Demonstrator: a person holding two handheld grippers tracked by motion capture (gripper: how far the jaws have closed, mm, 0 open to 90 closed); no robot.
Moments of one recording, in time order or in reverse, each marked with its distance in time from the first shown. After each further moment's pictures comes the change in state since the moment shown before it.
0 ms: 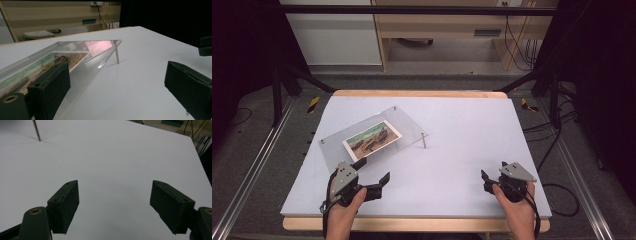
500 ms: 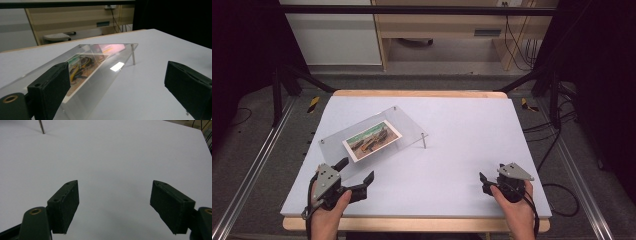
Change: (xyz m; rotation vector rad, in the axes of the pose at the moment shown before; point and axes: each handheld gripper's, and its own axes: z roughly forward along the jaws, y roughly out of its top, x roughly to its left) left arm 0.012 0.011 -0.034 -0.005 0.114 0.025; right arm 0.002 -0.002 0.002 0.048 0.028 -0.002
